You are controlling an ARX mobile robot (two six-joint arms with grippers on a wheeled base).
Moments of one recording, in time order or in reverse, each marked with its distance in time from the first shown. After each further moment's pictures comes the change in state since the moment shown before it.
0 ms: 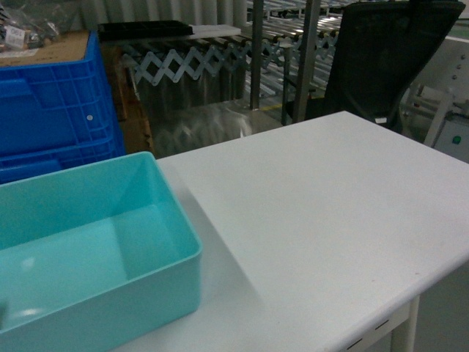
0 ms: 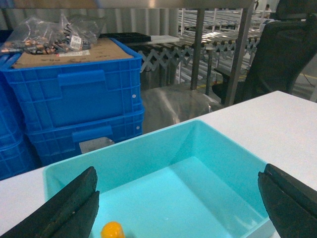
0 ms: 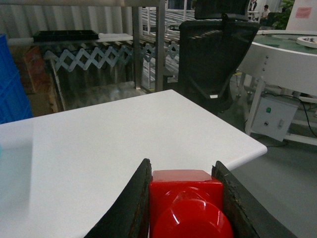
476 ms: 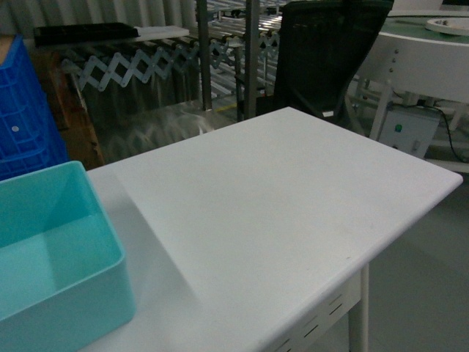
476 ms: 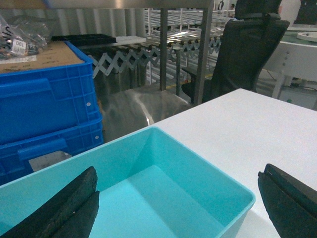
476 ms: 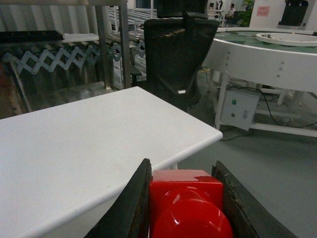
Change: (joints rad) left arm 0.000 0.000 0.000 0.000 0.000 0.000; right arm 0.000 0.000 0.000 0.000 0.000 0.000
